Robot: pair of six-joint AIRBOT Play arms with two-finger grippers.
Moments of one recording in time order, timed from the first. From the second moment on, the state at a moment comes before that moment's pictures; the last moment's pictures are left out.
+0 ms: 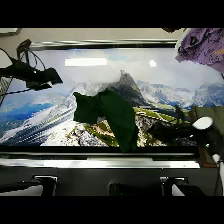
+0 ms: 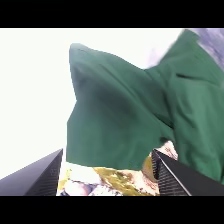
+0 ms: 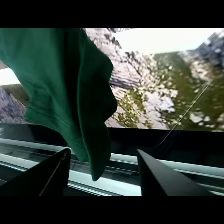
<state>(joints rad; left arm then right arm) -0.07 -1.46 1.73 1.35 -1.39 -1.81 -0.11 -1.01 0.60 -0.86 1.17 1.52</state>
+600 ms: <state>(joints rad) 0.06 -1.45 1.65 1.34 -1.40 -1.81 0.16 -1.19 0.51 -0.77 0.92 1.49</state>
